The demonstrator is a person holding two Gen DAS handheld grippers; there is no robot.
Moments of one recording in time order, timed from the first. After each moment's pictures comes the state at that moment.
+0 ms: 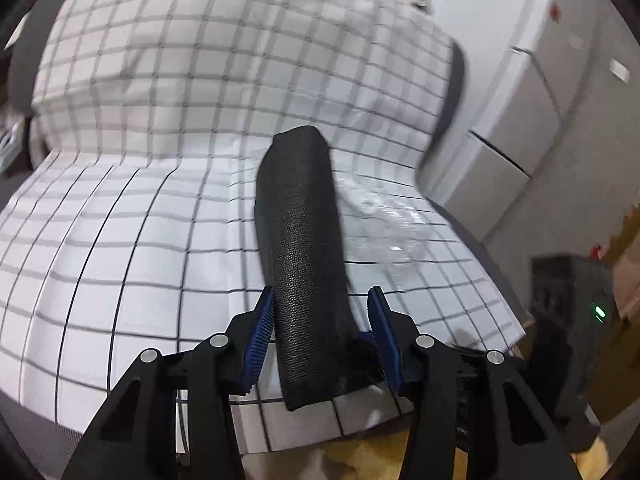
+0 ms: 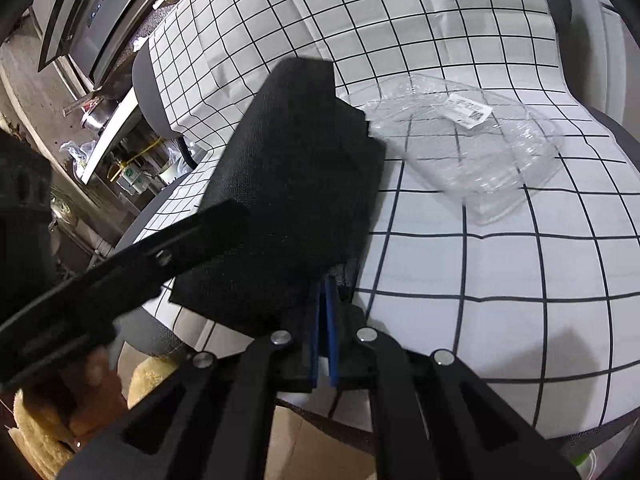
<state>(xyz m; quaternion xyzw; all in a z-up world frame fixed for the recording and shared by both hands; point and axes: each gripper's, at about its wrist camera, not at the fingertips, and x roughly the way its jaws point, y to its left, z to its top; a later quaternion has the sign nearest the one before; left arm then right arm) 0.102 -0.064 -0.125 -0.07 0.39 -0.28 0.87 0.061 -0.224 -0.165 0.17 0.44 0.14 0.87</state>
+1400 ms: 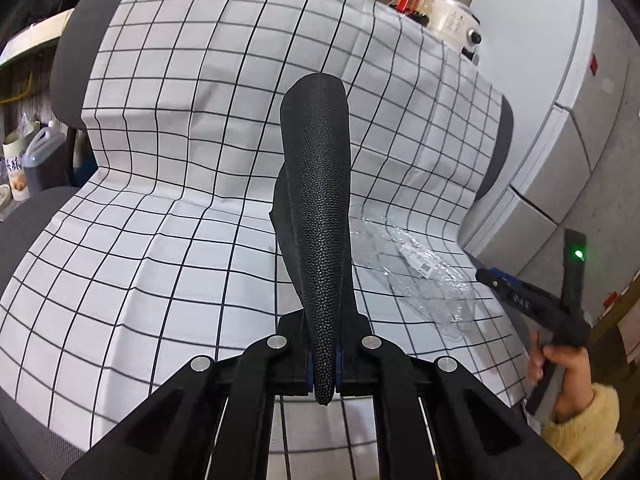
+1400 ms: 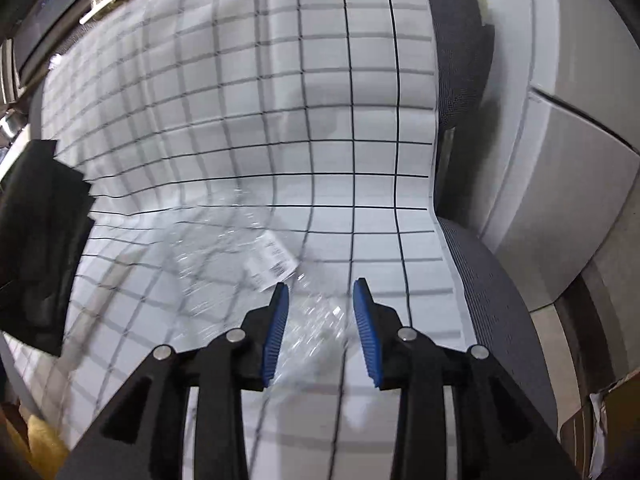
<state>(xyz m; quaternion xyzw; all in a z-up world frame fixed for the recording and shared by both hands) 0.142 -0.011 -0.099 -0.09 0.36 -0.23 0.90 0.146 -0.346 -0.134 0.05 0.40 -0.05 0.91</state>
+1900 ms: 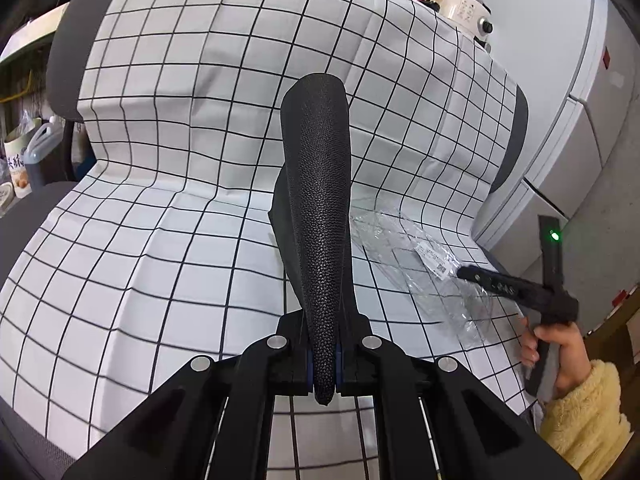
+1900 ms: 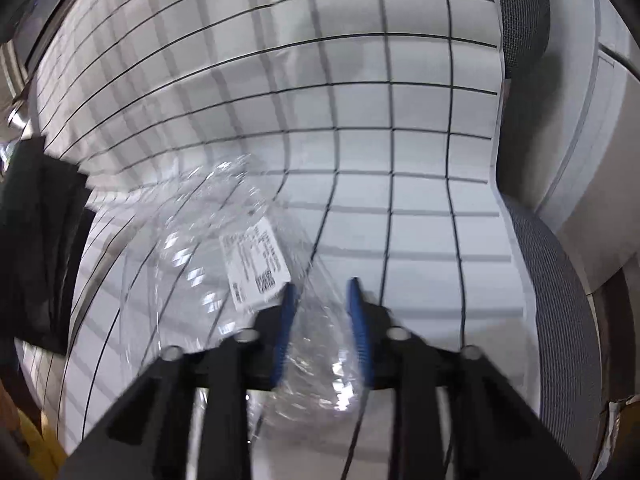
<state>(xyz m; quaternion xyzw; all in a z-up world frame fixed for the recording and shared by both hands) 0.150 -0.014 -0.110 -0.08 0.38 -0.22 0.90 0.177 -0.348 -0.167 0.08 0.47 0.03 0.88</state>
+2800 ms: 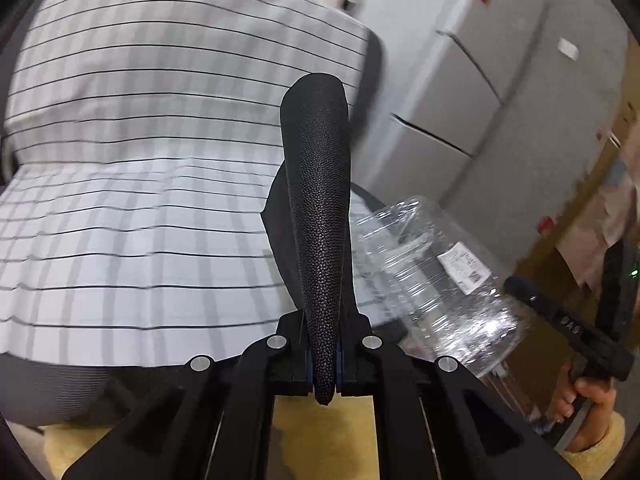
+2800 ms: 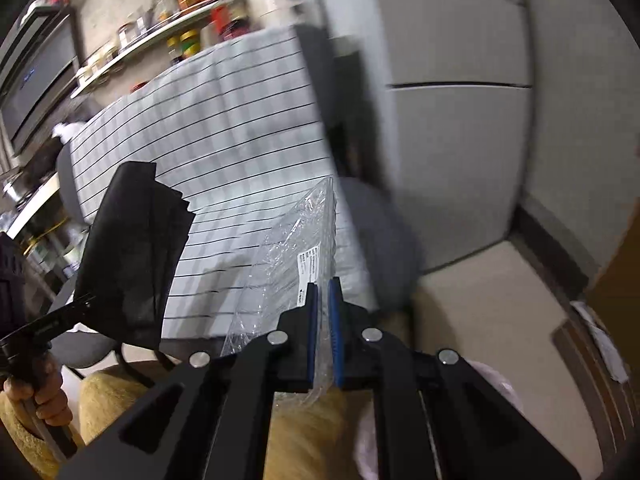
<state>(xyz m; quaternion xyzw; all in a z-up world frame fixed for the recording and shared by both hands) 0.016 -0.114 -0.093 -0.04 0.38 -0.38 0.84 -0.133 -0.367 -0.049 0.14 0.33 -0.14 0.92</state>
